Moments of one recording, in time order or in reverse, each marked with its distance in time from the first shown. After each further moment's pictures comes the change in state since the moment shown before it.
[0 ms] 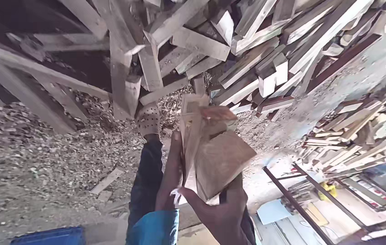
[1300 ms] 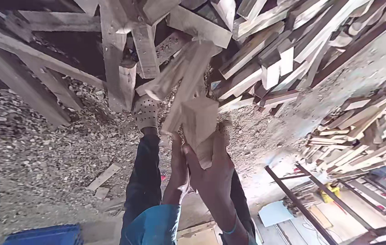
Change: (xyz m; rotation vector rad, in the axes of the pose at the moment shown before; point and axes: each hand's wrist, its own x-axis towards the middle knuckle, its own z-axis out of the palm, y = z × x) left_hand -0.005 -0.059 0.005 -0.118 0.037 0.069; right_hand 0.012 0.027 0.025 -0.223 -0.119 0.049
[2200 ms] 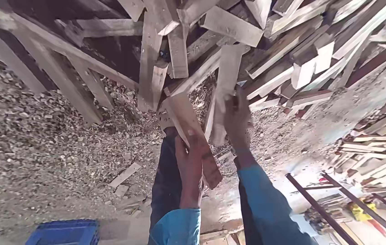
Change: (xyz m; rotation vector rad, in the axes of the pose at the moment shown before) left_hand 0.010 0.021 -0.050 0.364 0.415 0.014; right_hand 0.110 0.060 0.105 0.211 0.037 -0.075
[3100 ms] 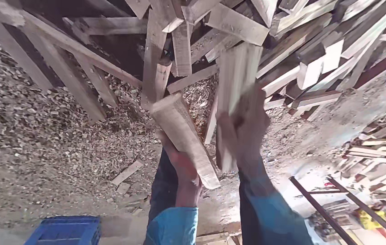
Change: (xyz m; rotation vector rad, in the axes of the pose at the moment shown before) left_hand -0.004 0.017 0.001 -0.446 0.090 0.073; right_hand -0.038 -0.077 -0.048 -0.184 -0.033 -0.254
